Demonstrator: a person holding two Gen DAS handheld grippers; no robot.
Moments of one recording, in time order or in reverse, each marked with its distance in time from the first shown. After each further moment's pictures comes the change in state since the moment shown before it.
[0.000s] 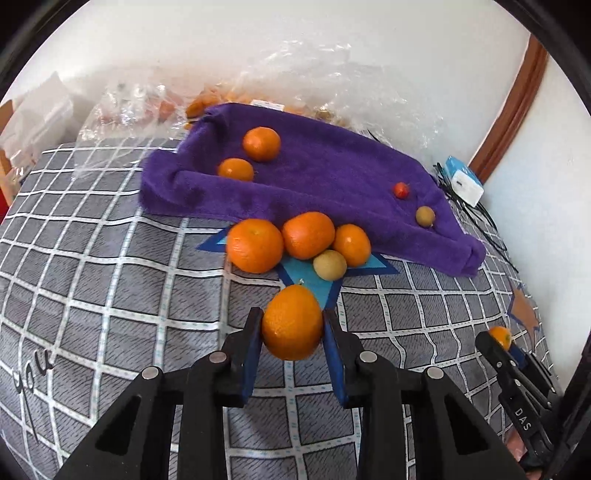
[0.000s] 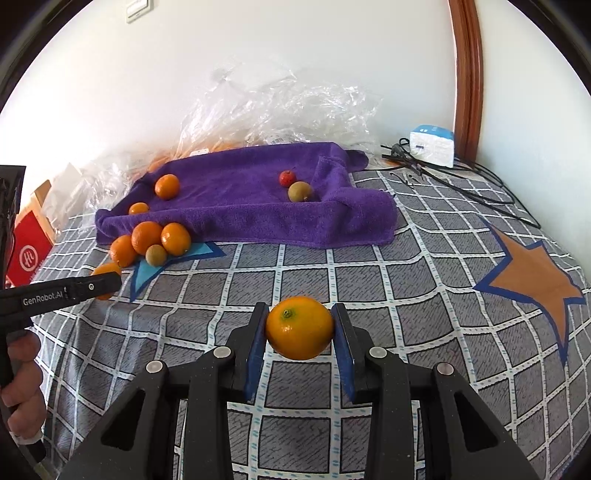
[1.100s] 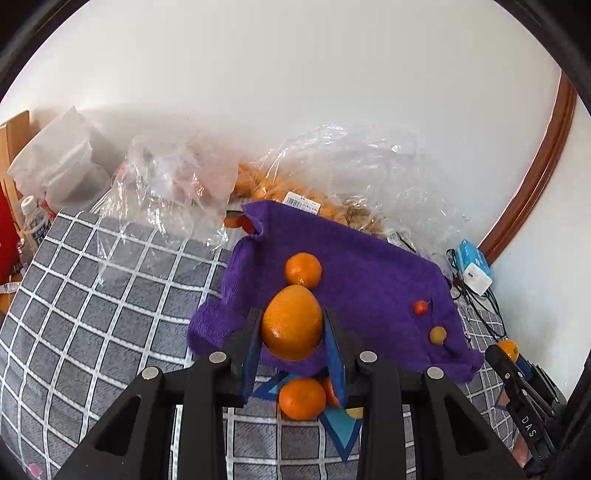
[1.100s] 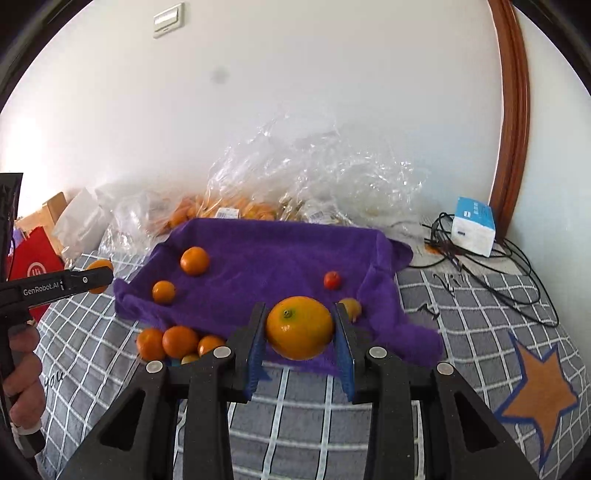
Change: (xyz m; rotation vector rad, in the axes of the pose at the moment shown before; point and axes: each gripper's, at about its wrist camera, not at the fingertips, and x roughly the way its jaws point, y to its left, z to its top) left arm -0.015 0.040 0.105 -0.082 -0.176 0.006; right arm 0.015 0.048 0.110 -0.098 -0.112 0.010
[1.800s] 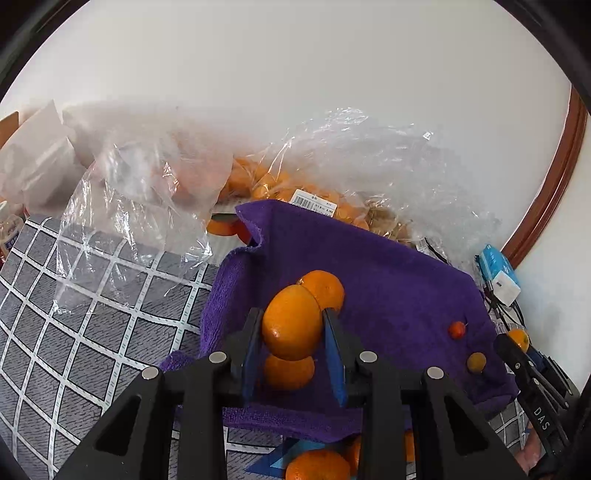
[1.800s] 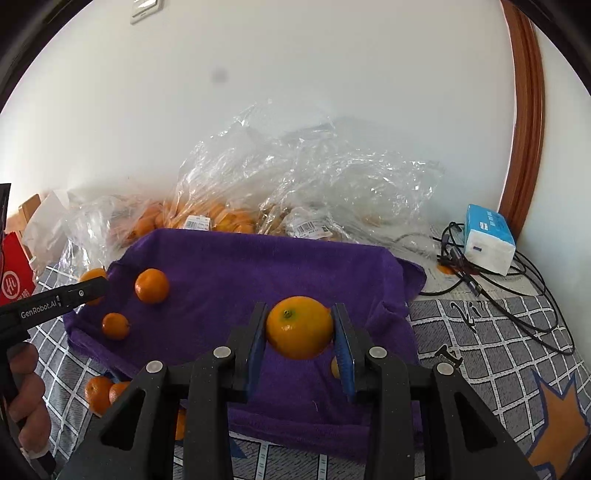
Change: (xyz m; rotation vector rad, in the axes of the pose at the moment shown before) left arm 0.072 0.002 0.004 0.007 -0.016 0.022; right arm 0.076 -0.003 0.013 -0.007 -0.005 -0.026
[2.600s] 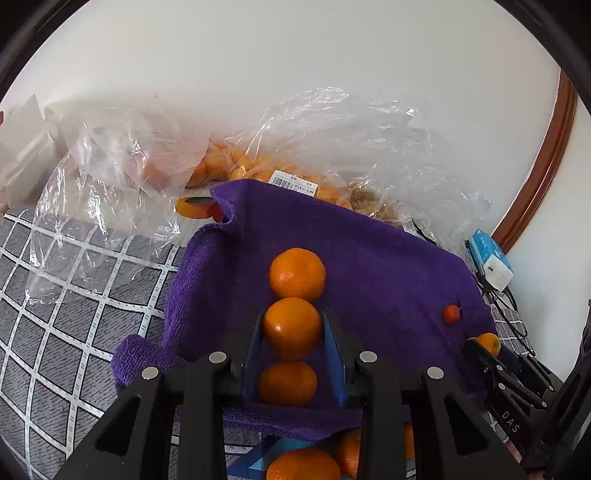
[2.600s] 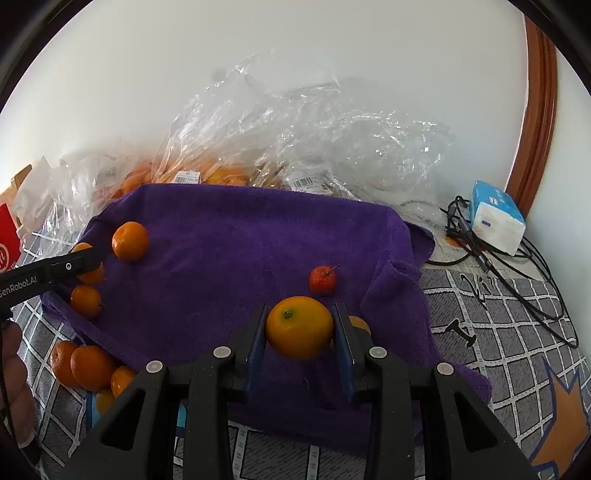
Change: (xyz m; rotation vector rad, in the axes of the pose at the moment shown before) left arm 0.018 -0.006 -0.013 0.032 0.025 -0.050; right arm 0.028 -0.001 -0.020 -0.041 0.102 -0.029
